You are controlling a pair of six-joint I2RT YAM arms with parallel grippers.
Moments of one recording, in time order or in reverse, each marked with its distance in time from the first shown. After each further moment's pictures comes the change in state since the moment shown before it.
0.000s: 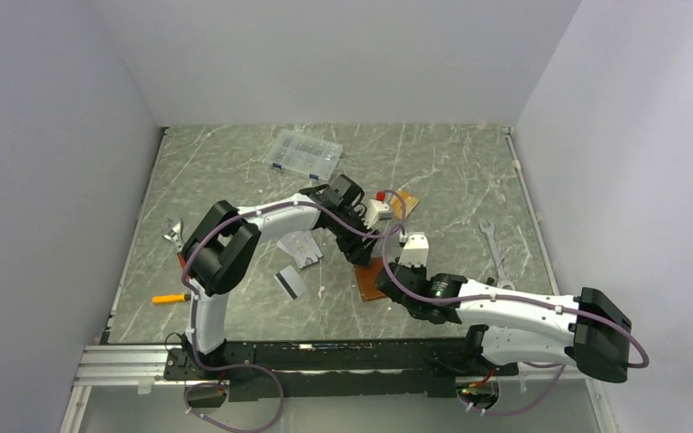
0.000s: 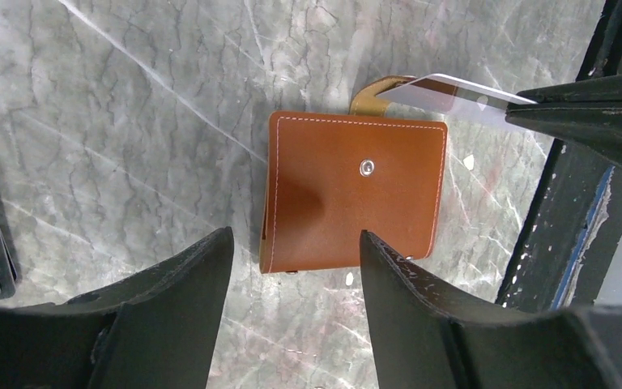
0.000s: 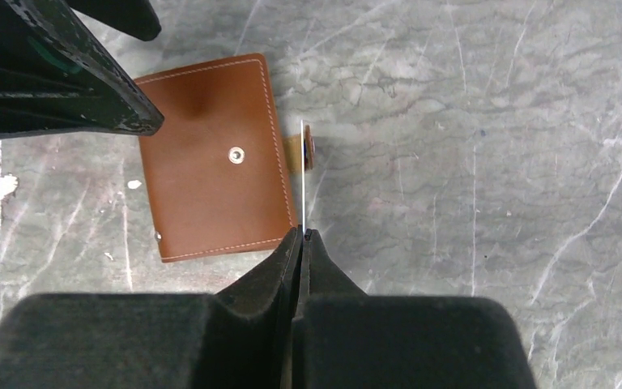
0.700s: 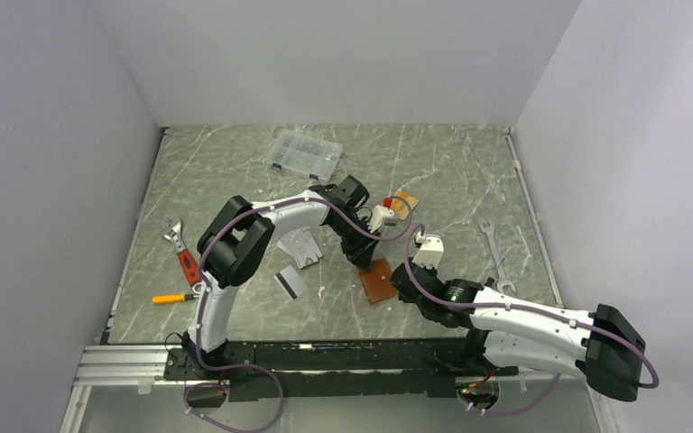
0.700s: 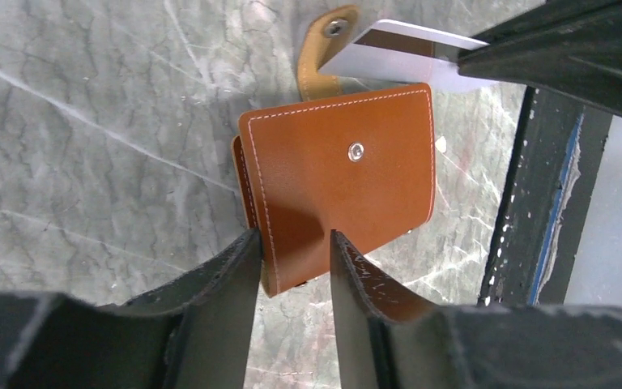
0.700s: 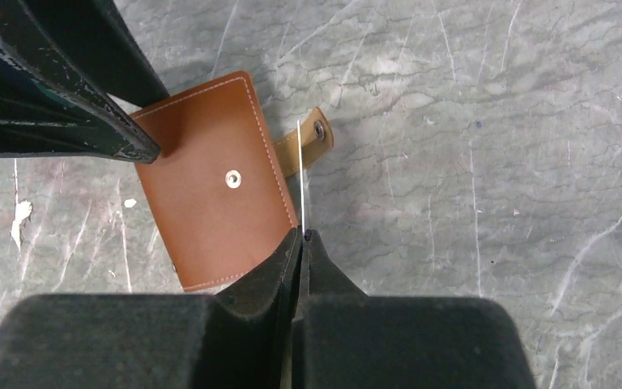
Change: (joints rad) left arm -0.006 0.122 0.111 -0.110 0.127 0.109; right arm -0.082 -0.130 -0.131 0.100 -0.054 0.029
